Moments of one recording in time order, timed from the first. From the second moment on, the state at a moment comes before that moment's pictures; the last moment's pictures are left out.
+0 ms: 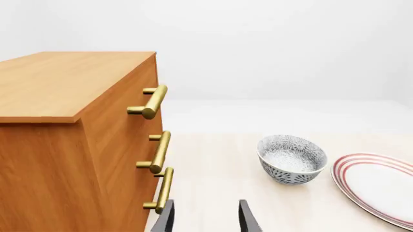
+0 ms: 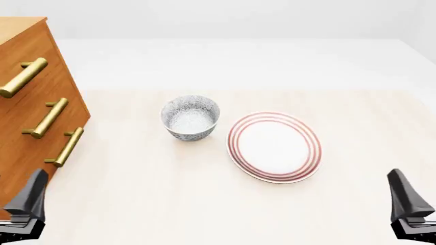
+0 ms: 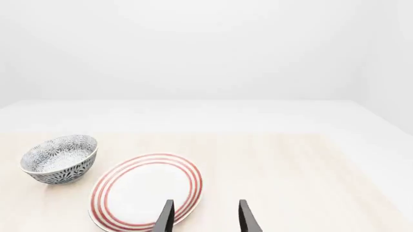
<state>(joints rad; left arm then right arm) 0.00 0.00 0.00 0.00 0.00 0.00 0.00 0.00 0.00 0.00</state>
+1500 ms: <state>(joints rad) -0.03 0.32 -0.24 -0.02 0.47 0.00 0.00 -0.01 0.00 0.00</state>
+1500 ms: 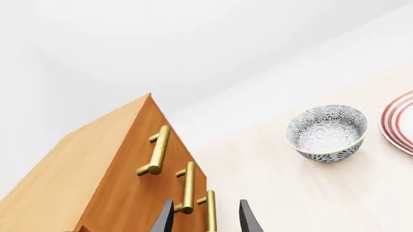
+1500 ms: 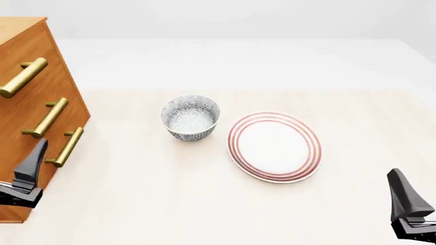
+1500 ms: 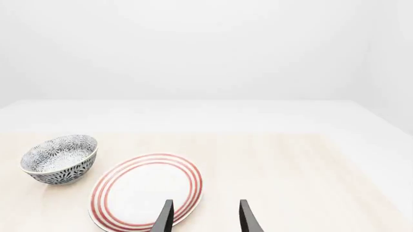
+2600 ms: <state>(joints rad) 0.08 0.68 -0.37 -0.25 1.23 0.00 0.00 -0.01 0.00 0.00</state>
